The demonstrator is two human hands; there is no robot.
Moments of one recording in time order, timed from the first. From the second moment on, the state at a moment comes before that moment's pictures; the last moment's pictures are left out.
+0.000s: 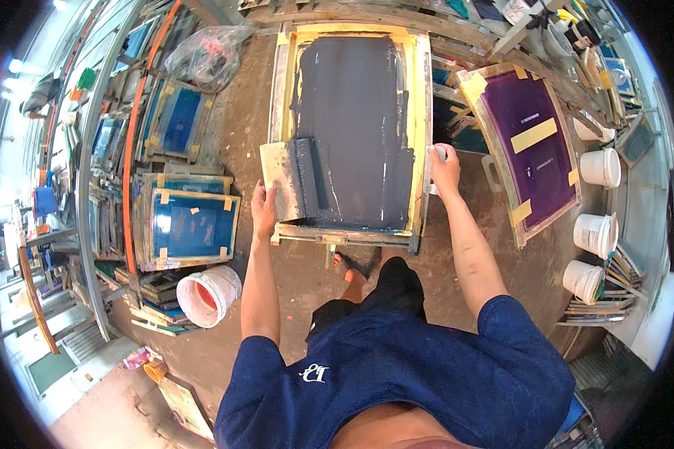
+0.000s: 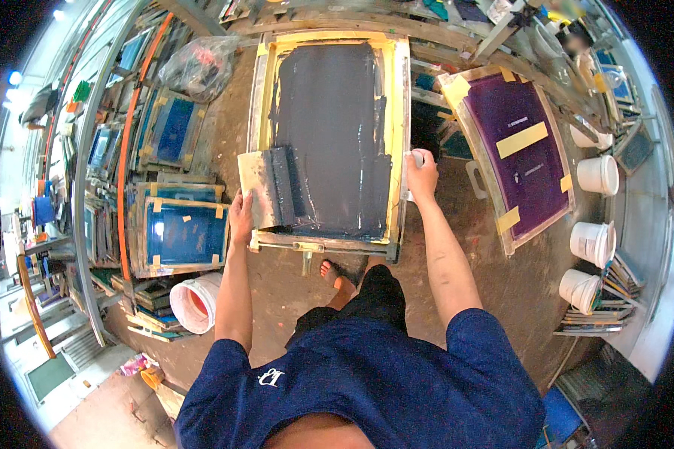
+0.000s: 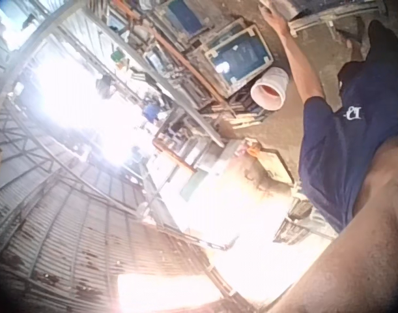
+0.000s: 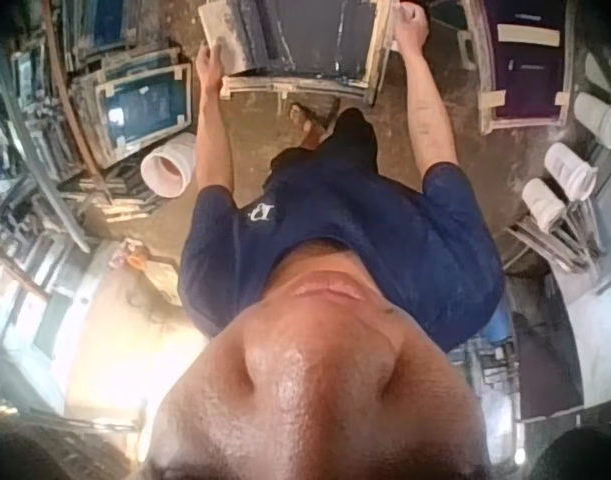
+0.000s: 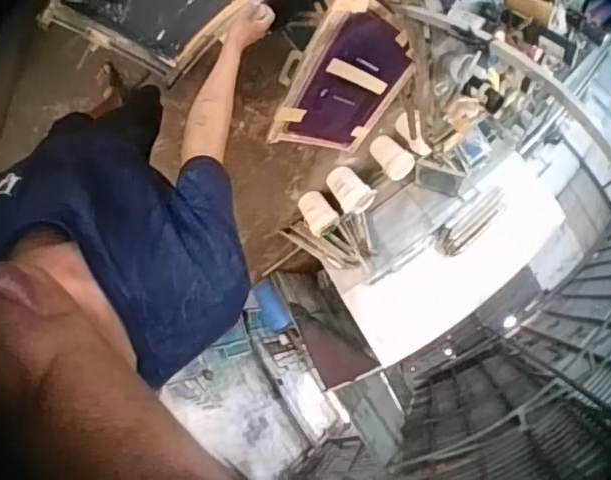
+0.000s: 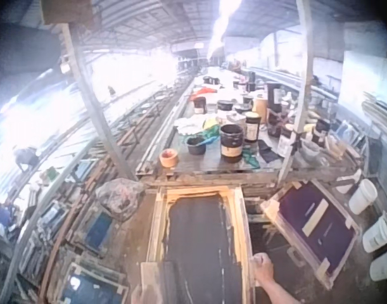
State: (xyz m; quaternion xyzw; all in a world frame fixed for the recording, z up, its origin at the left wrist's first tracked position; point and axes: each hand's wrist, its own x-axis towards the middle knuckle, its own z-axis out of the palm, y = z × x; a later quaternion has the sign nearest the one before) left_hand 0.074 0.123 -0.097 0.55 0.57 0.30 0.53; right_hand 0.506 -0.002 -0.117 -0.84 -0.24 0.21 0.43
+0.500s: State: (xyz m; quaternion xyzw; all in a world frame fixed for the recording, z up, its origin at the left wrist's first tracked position) left_hand 0.122 0.065 -0.104 0.38 0.50 0.41 0.66; right_hand 0.565 0.007 -0.100 -0.86 -0.32 0.15 0.35
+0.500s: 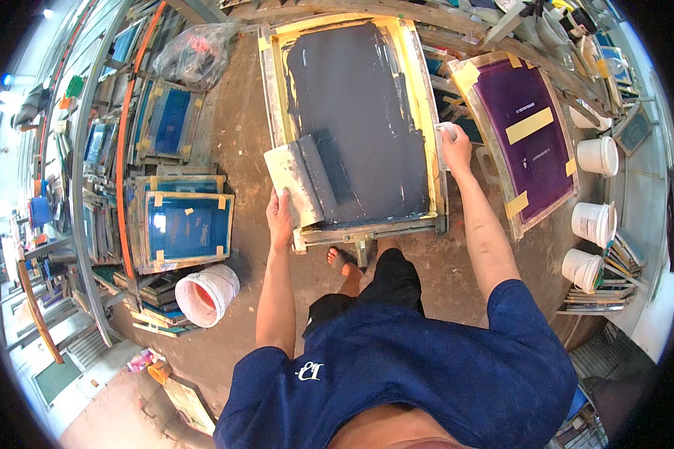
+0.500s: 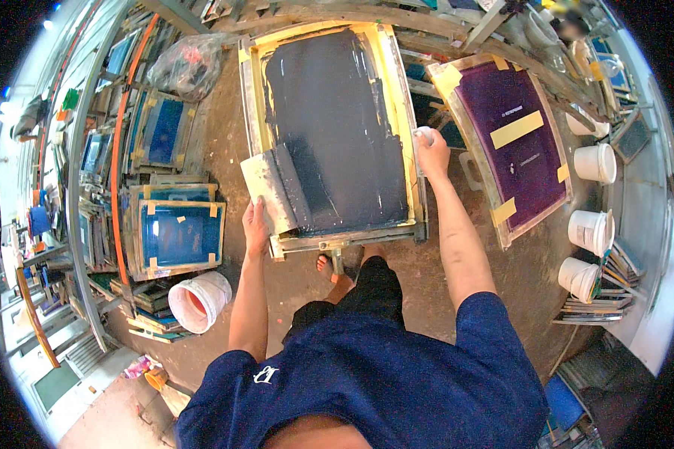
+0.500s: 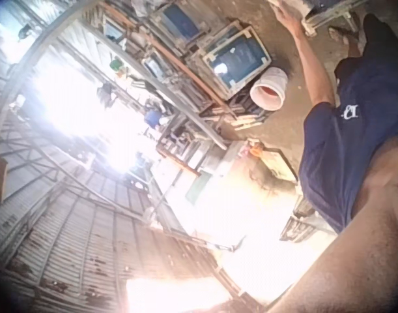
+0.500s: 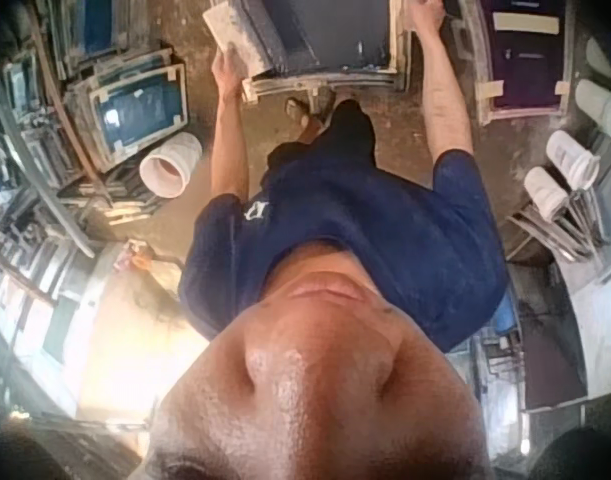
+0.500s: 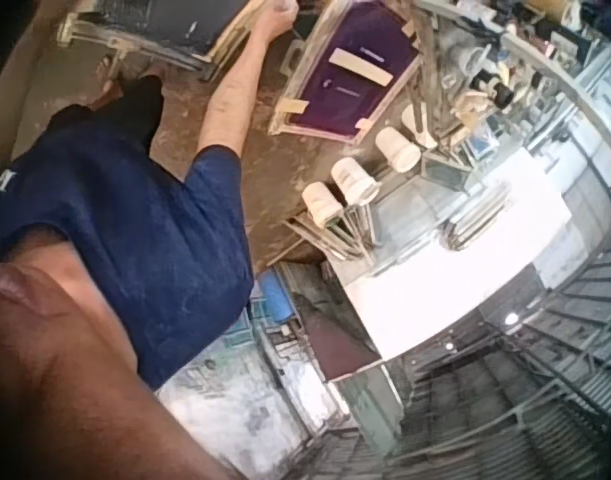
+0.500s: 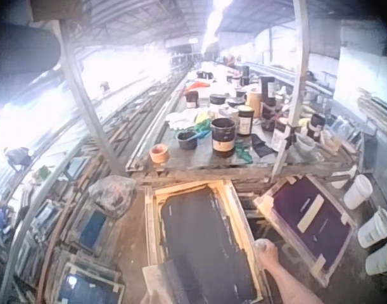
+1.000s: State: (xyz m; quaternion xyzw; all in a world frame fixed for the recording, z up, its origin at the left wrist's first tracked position) left_hand 0.185 0.044 -0.003 0.91 0.33 0.20 0.11; right_hand 0.434 -0.078 -0.010 -0.69 -0.20 0.55 0.42
